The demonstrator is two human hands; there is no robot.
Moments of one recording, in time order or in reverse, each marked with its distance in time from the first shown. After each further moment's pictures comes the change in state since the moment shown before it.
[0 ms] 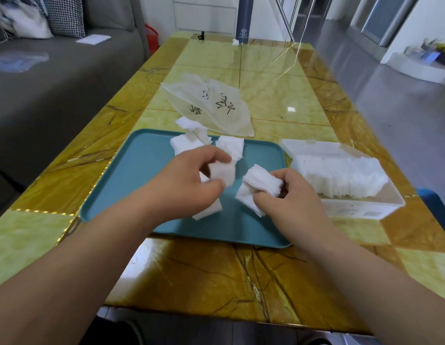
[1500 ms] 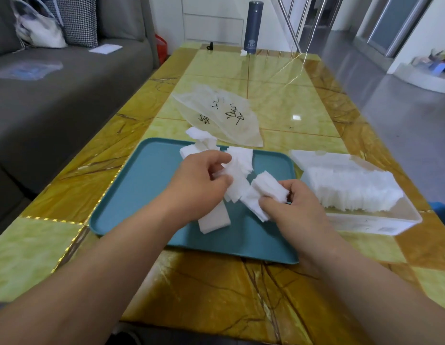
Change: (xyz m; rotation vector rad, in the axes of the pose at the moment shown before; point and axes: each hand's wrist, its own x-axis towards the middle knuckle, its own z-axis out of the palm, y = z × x) left_hand 0.022 -0.012 0.013 -0.115 0.167 -0.135; right_hand 0.011 -0.002 0.014 0.132 0.006 0.098
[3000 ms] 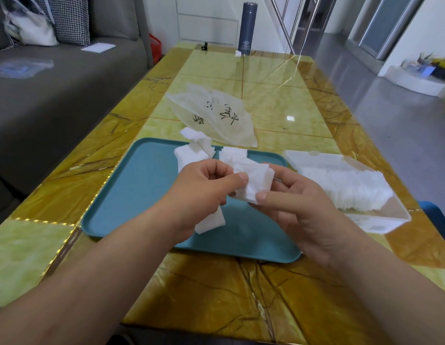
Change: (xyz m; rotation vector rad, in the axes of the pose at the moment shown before) left_hand -0.016 0.014 0.007 -0.487 -0.171 -0.187; right_hand 0.001 -0.014 -0.024 0.542 -0.418 -0.046
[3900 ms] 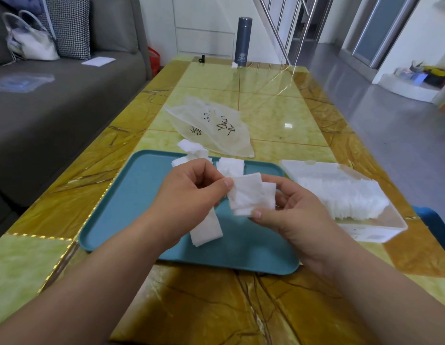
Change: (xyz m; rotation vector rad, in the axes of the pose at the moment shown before) left_hand -0.002 0.010 -0.010 0.116 0.115 0.153; right_hand 0.004 0.006 -0.004 -0.215 0.178 -0.004
